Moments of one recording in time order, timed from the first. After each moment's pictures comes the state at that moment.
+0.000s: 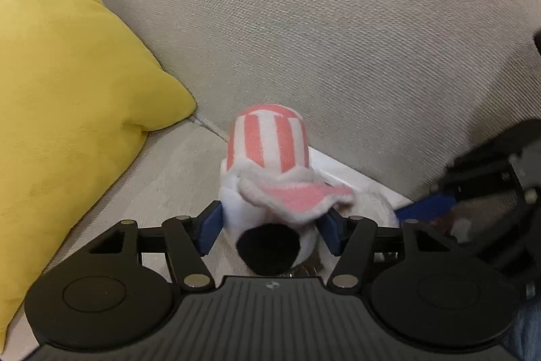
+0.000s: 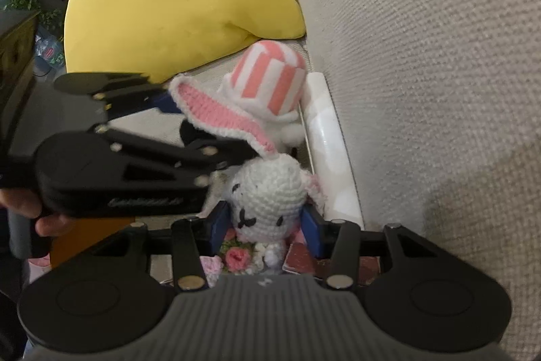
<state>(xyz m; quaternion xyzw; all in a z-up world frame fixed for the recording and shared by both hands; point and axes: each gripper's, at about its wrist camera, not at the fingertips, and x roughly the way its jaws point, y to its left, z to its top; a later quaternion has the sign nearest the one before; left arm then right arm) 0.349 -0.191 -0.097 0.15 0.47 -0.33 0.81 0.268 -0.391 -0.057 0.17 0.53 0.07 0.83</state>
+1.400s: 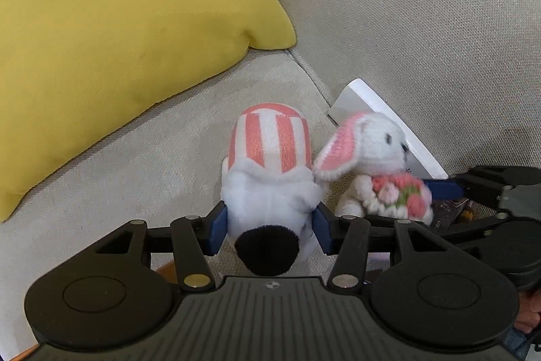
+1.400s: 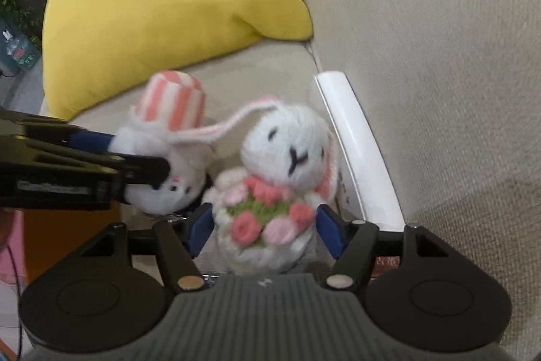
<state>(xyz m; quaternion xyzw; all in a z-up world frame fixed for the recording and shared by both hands) 0.333 -0.112 -0.084 0.05 0.56 -0.21 0.80 0.250 -0.341 -0.048 0.13 0.52 0.00 0.84</state>
